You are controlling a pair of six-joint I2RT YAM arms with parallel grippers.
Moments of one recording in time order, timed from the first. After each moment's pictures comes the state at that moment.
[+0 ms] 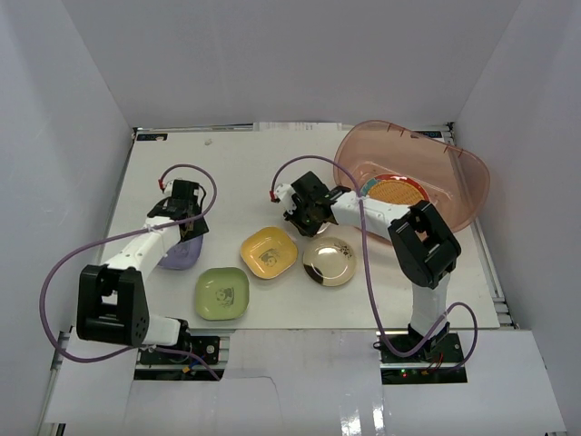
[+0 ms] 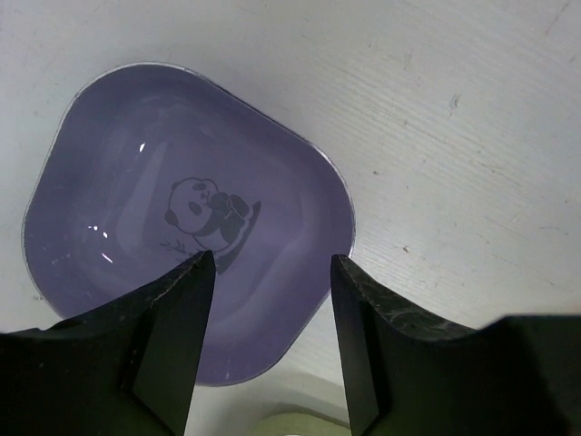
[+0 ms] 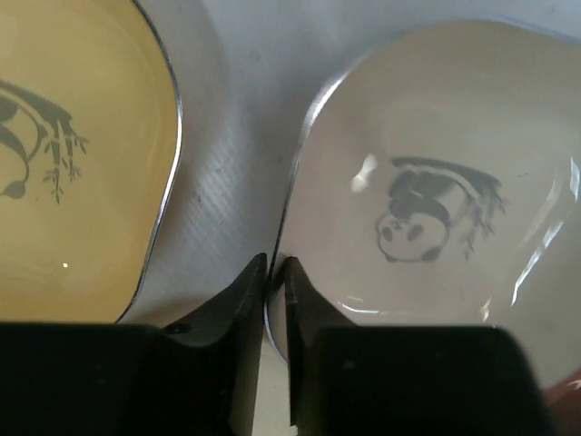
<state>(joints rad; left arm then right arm) -0.15 1.36 0.85 -0.52 -0.36 -0.47 0.75 1.93 1.31 -0.44 -0.13 -0.31</state>
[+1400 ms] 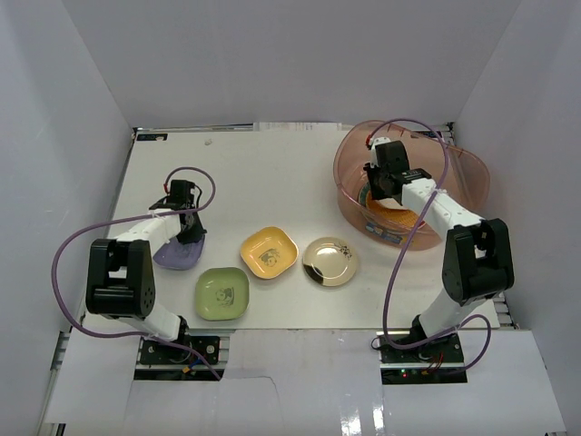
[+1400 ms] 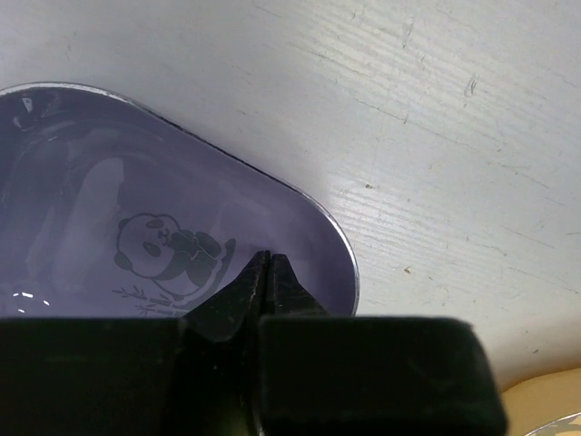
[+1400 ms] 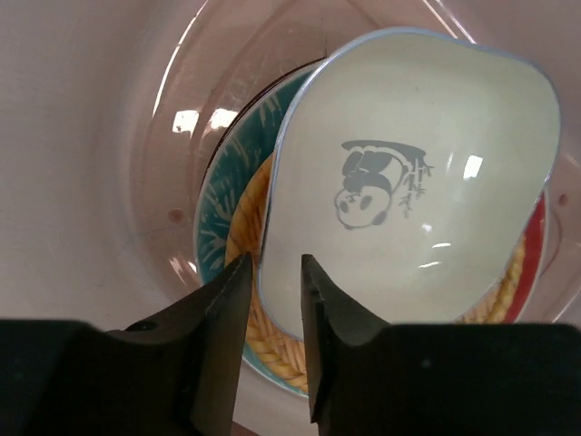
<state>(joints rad) -0.06 1.54 0.87 -0.44 -0.17 -0.40 0.29 1.65 1.21 -0.39 0.14 -0.05</state>
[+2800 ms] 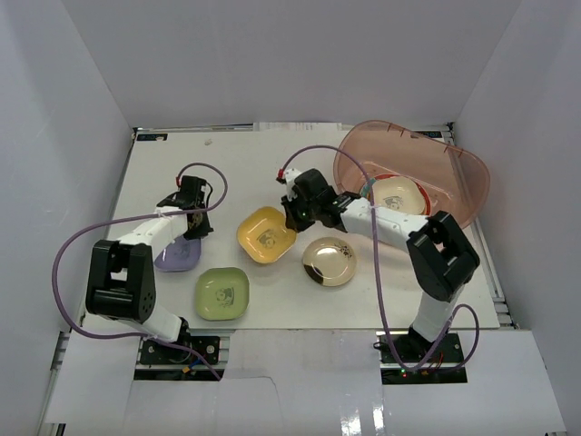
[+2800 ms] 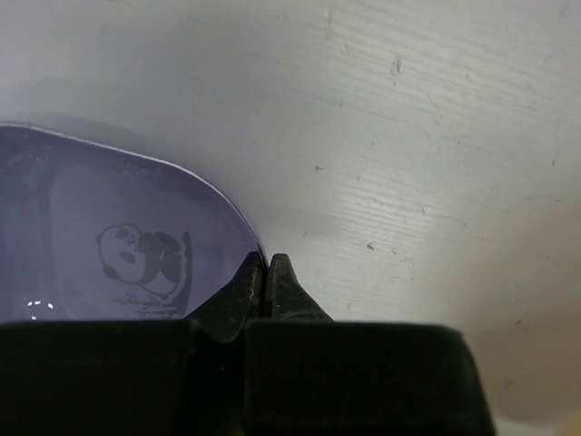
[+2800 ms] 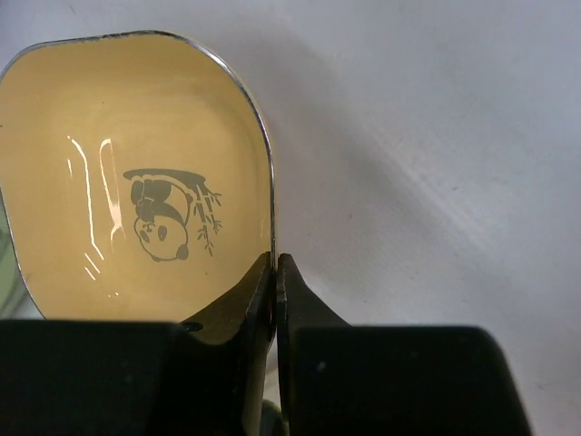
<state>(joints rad) -0.16 1.53 0.90 -0.48 -0.20 -0.36 0.78 1.82 1.22 -0.21 -0.18 0.12</state>
